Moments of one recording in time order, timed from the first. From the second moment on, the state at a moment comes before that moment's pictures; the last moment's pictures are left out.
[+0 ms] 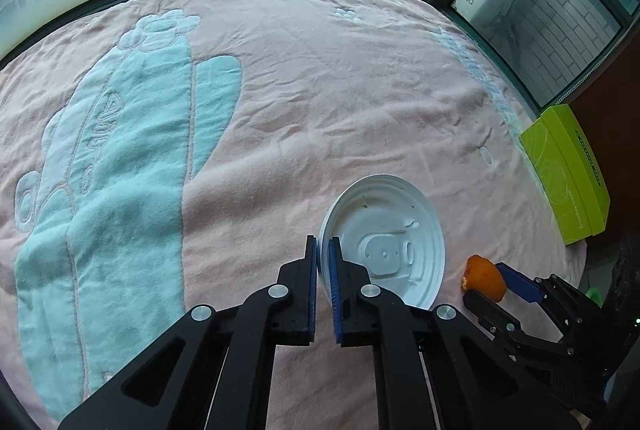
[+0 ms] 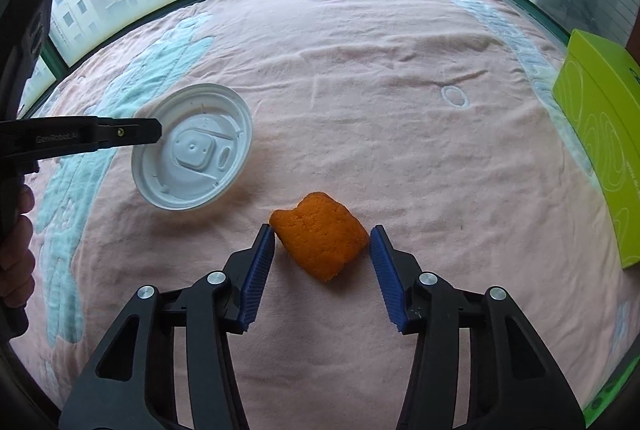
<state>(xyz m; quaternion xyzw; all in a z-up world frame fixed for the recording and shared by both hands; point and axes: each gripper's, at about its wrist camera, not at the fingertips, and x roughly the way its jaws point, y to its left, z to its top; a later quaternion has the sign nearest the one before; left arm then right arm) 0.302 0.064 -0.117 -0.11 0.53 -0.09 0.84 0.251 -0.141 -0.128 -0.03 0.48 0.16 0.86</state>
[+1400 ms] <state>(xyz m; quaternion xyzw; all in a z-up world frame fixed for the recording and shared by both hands) 0.192 -0.046 -0.014 -0.11 0.46 -0.25 0.85 0.080 -0.268 -0.040 0.07 0.40 0.06 0.91</state>
